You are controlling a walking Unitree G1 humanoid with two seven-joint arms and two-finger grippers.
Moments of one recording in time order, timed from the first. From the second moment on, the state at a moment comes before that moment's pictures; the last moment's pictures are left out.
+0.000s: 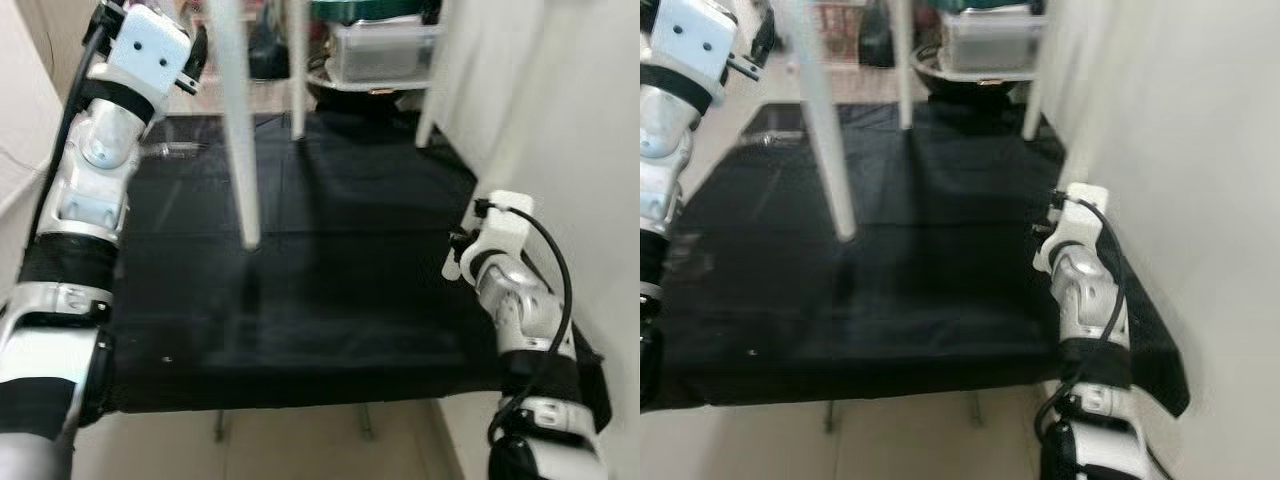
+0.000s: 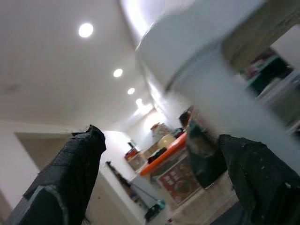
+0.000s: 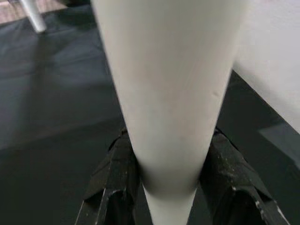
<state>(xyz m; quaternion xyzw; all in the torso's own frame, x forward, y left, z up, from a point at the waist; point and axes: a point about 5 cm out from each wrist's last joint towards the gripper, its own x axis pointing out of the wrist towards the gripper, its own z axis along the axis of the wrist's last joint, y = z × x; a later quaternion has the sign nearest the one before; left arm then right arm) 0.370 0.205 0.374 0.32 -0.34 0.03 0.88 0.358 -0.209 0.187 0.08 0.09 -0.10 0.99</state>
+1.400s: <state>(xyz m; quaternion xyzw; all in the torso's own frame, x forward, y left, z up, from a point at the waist) 0.273 0.153 0.158 0.15 -0.09 -0.06 0.98 0.248 -0.166 0.163 0.03 0.01 -0.01 1.00</state>
